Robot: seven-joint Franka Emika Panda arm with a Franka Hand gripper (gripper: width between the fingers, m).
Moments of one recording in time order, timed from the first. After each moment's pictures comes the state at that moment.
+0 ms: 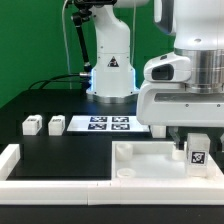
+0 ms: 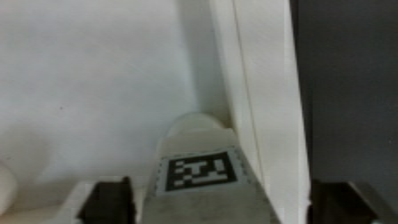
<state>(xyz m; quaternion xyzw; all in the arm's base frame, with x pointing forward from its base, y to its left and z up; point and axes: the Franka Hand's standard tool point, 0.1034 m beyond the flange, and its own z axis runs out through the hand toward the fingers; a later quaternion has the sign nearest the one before) 0.622 0.125 0.068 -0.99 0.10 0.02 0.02</state>
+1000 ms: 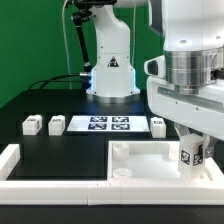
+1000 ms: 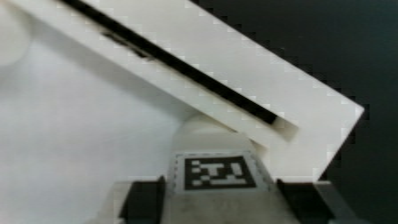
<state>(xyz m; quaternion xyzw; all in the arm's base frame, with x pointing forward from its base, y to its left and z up) 0.628 0.118 0.067 -0.84 0.54 0.03 0.05</state>
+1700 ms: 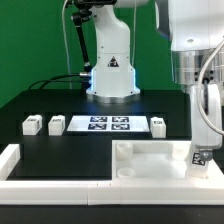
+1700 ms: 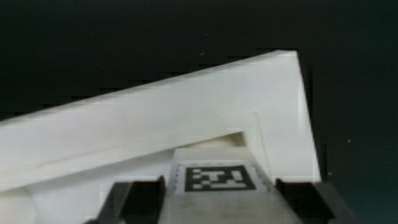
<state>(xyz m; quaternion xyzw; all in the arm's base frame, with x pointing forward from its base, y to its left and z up) 0.633 0.131 0.067 -0.60 0.80 0.03 0.06</state>
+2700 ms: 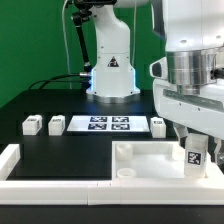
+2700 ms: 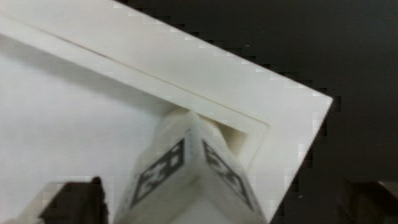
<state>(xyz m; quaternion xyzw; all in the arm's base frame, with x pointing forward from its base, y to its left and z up) 0.634 0.124 0.067 -0.85 0.53 0.01 0.06</state>
